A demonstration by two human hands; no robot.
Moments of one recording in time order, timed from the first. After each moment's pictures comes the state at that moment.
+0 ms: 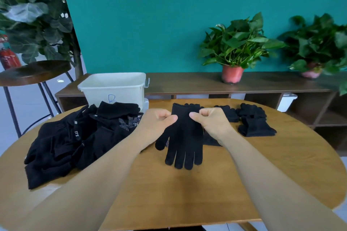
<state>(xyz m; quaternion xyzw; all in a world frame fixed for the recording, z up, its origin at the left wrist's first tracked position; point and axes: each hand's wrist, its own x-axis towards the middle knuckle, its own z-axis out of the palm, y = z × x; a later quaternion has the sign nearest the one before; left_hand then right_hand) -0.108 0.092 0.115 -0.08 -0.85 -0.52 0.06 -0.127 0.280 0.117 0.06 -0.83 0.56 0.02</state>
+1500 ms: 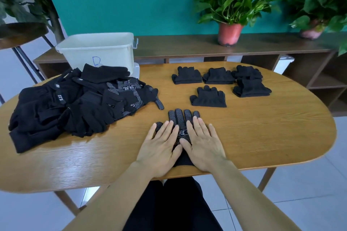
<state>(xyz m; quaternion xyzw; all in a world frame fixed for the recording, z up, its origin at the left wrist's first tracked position) -0.042 0.118 -0.043 -0.20 -0.98 -0.02 0.02 -0.052 0.284 -0.036 0.12 -0.99 0.02 -0.03</state>
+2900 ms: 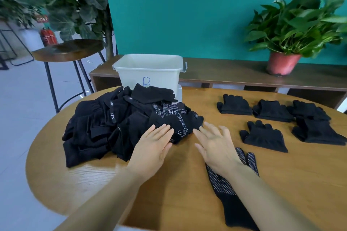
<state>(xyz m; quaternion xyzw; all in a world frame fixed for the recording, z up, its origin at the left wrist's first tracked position) -0.100 -0.030 -0.025 -0.14 -0.95 -0.09 0.26 -0.150 0.189 -0.014 0.29 -0.90 0.01 0.31</state>
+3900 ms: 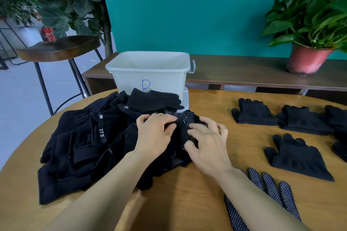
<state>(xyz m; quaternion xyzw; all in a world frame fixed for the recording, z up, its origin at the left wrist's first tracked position) -0.204 -0.043 0.000 0.00 -0.92 -0.27 0.27 -0.212 0.122 -0.013 0.24 -0.92 0.24 0.19</state>
